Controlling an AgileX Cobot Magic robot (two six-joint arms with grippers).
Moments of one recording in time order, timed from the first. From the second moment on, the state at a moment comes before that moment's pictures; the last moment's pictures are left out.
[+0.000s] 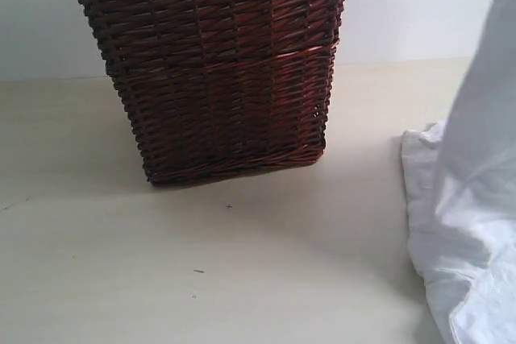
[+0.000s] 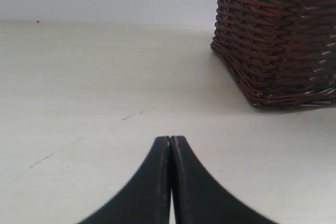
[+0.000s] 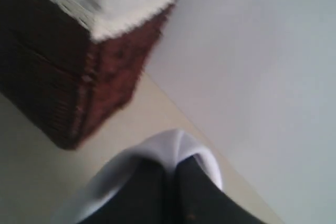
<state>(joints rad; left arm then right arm) 0.02 0.01 0.00 -0.19 0.37 0.10 -0.38 1.41 -1.52 0.95 1.22 -1.53</state>
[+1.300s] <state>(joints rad) 0.02 0.01 0.00 -0.19 0.37 0.10 0.11 1.61 -0.84 0.83 1.09 -1.28</state>
